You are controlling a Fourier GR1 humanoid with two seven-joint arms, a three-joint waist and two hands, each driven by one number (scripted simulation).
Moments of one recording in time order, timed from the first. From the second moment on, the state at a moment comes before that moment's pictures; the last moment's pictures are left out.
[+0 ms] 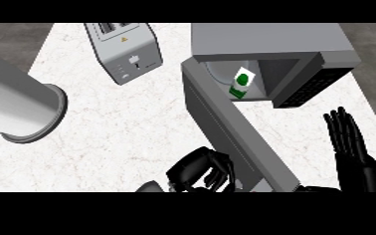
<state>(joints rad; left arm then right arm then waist) -0.27 0.00 -0.77 -1.21 -0.08 -0.03 -0.20 0.22 -0.15 -0.10 -1.69 -0.08 0.15 -0.47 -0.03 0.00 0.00</state>
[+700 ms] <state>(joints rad) -0.52 0.01 -1.00 -1.12 0.30 0.46 -0.23 0.24 -0.25 -0.13 -1.88 -0.29 0.33 -0.34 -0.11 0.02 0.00</state>
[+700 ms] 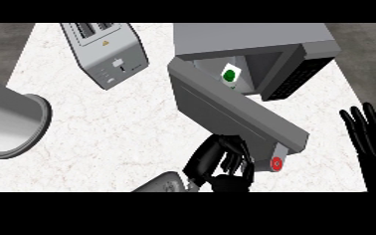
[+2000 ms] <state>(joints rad) -0.88 0.00 -0.80 -0.90 0.75 0.62 -0.37 0.14 -0.36 -0.10 -2.04 -0.54 0.45 -0.17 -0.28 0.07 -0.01</state>
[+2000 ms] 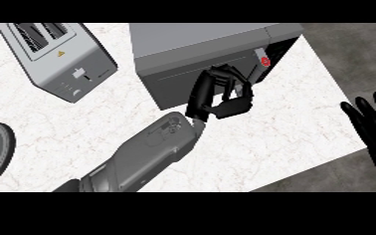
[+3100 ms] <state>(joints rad) -0.87 0.00 -0.81 -0.87 0.89 0.61 -0.57 0.07 -0.44 -0.15 -2.08 -0.68 0.44 -0.09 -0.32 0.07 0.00</state>
